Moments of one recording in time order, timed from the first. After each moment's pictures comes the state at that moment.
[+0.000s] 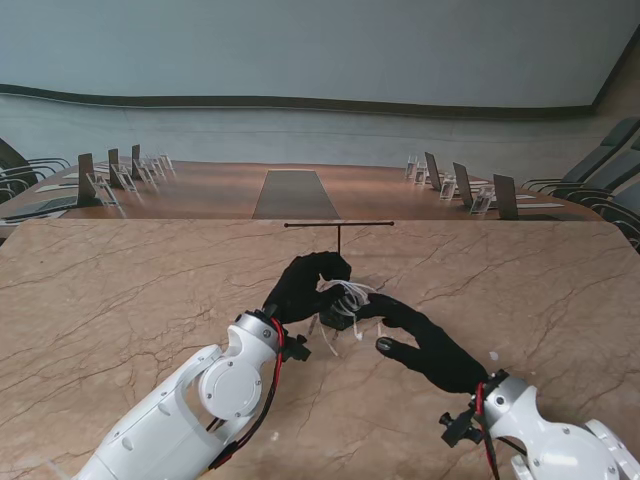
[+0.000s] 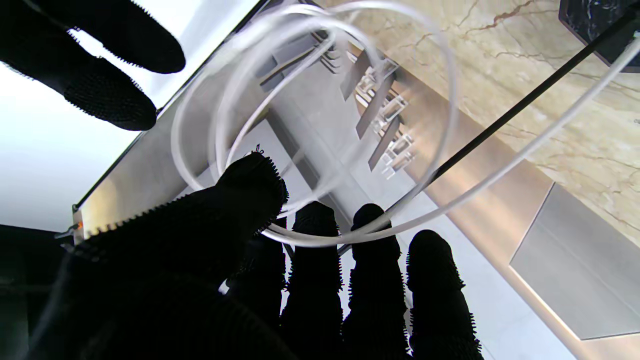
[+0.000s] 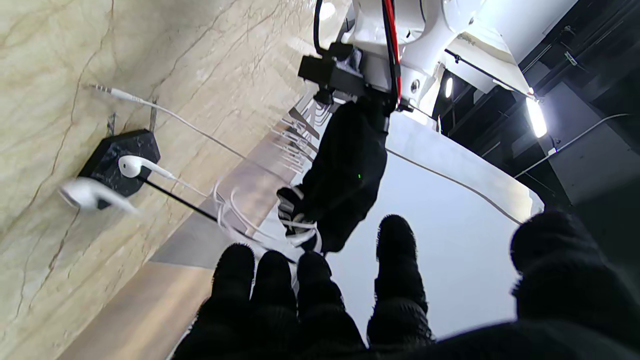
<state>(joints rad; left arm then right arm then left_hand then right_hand) 1.35 -1.23 -0.87 -1.51 0.35 -0.18 0.29 -2.02 -1.07 1.51 -2.03 -0.10 -0.26 0.31 0.86 -0.52 0.89 -0.27 0.62 0.03 1.09 0.95 0.65 0.08 0.86 1.48 0.38 0.19 1.07 1.20 0.02 0.18 1.26 1.03 0.27 -0.15 0.34 -0.04 0.17 -0.17 0.72 0.21 0.16 0.11 0.21 0.15 0.11 0.02 0.23 0.24 -0.01 -0.09 0.54 0.36</state>
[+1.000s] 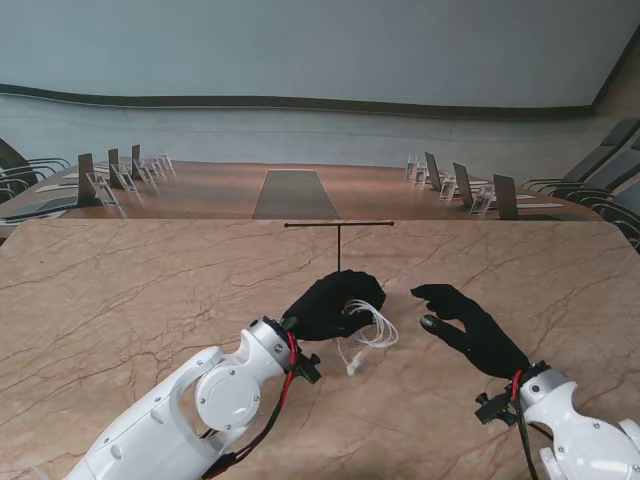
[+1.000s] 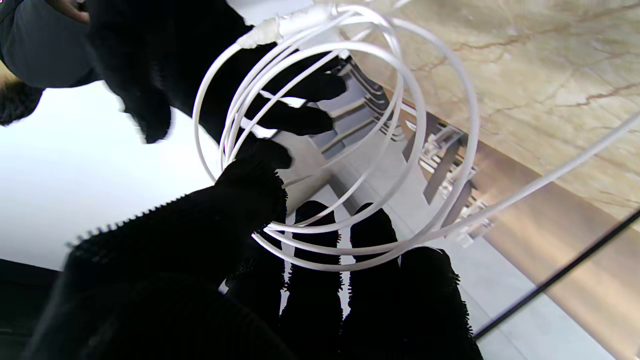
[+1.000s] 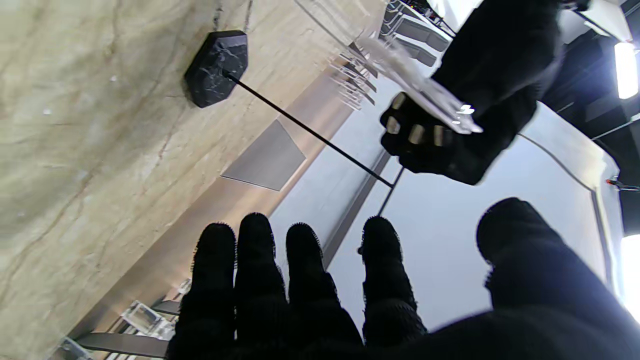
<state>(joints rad) 1.35 -1.18 -0.81 -1.63 0.35 -0.25 0.12 -2.00 -1.09 1.63 -1.93 -0.17 -0.25 0.22 0.86 -0.52 0.88 -0.27 0.62 0.03 1.09 0.96 0.65 0.08 0.86 1.48 0.39 0.19 1.08 1.20 0.16 0.10 1.42 1.36 0.39 -0.15 0.39 0.01 0.15 -0.03 0.75 0.24 0.24 0.21 0.51 0.26 0.28 0.17 0.42 0.38 0.06 0.08 0.70 0.38</state>
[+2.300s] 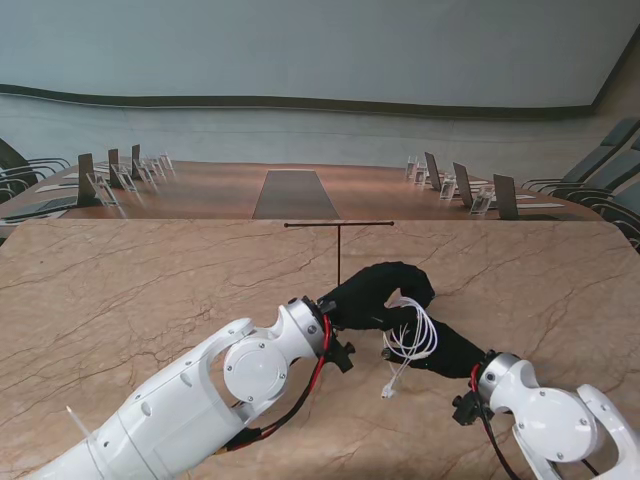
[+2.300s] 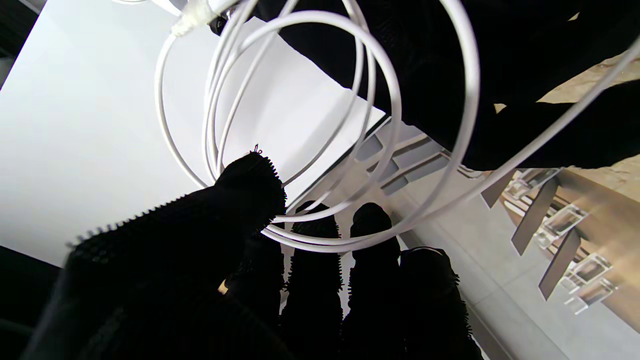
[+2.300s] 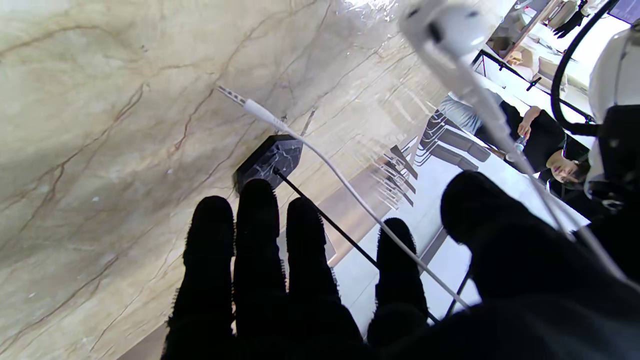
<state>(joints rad) 1.16 -1.22 -0.66 -1.55 0.23 -0.32 0.05 -1.85 -1.03 1.47 -1.86 -0.34 -0.12 0.40 0.86 -0.51 0.87 -0.27 0.61 0.02 1.10 0.97 0.65 0.08 0.86 1.48 0.39 0.19 1.08 1.20 0.17 0.10 1.42 1.37 0.47 -0.32 0.68 0.02 0.11 -0.17 0.76 0.42 0.32 0.22 0.95 0.44 0.37 0.19 0.96 0.63 0.15 0.15 1.14 0.59</state>
